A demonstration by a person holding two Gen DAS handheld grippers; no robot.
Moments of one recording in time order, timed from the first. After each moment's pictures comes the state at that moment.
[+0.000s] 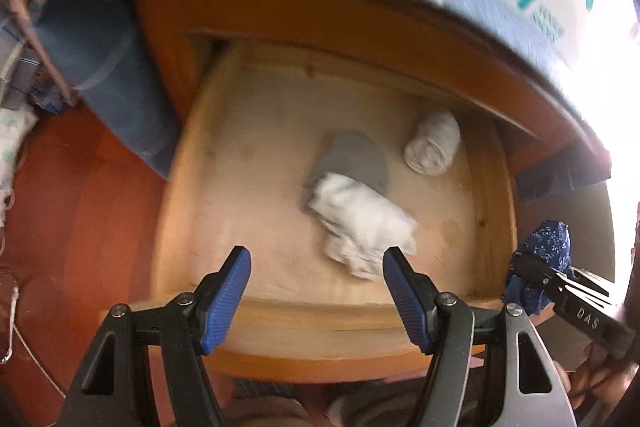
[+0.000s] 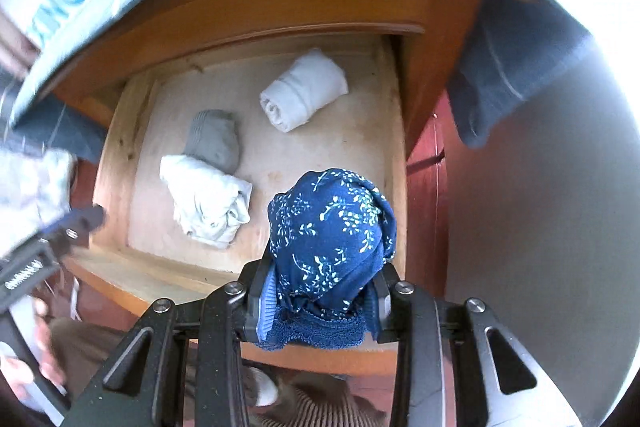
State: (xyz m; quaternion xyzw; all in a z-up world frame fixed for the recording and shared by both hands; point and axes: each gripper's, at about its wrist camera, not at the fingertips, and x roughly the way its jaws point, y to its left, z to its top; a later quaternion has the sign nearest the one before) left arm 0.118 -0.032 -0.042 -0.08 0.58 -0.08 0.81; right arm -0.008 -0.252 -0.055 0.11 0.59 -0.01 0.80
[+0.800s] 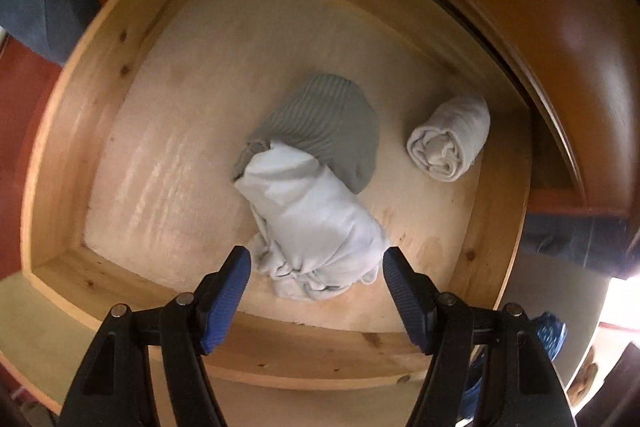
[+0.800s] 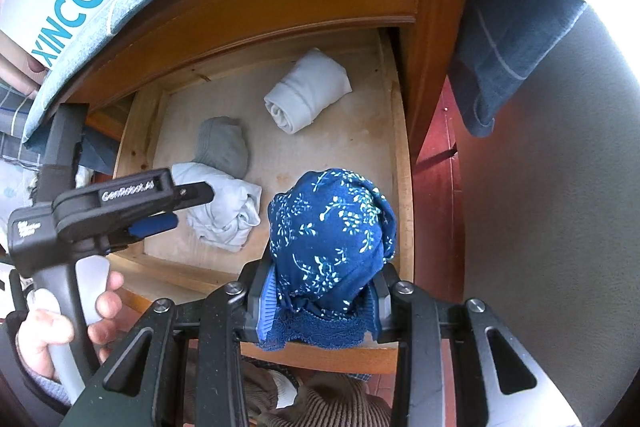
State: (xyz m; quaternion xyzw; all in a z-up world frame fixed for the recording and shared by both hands) left arm 0.172 -0.069 -0.115 -0.21 0.67 -0.03 0.71; right arm -0.010 -0.266 -0.052 0.14 0.59 0.01 0.80
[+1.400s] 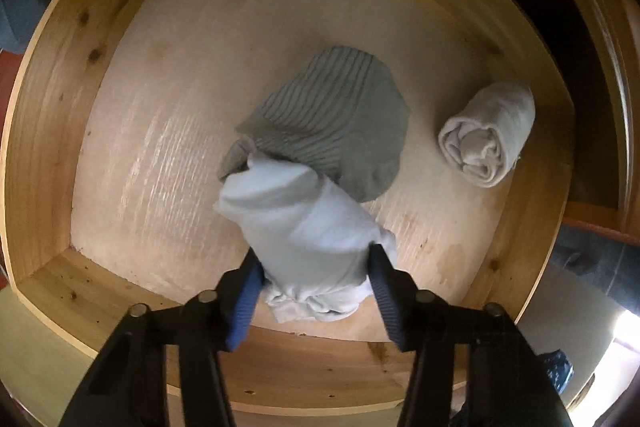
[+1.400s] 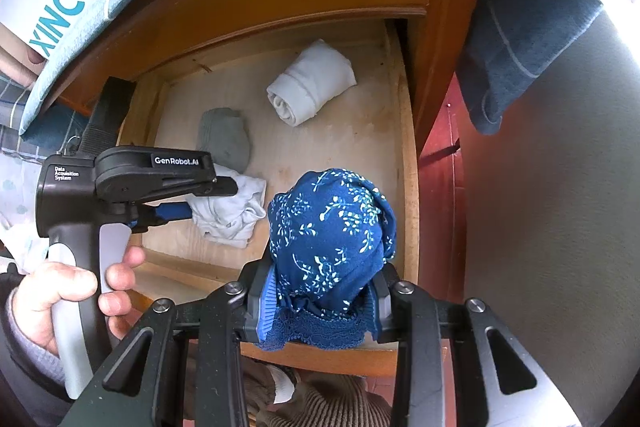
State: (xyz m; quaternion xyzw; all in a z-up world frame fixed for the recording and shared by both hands) left arm 0.203 -0.083 -0.149 -0.18 0.72 -0.01 0.67; right arm -0.007 -0.263 -0.057 0.13 0.60 0.01 0.79
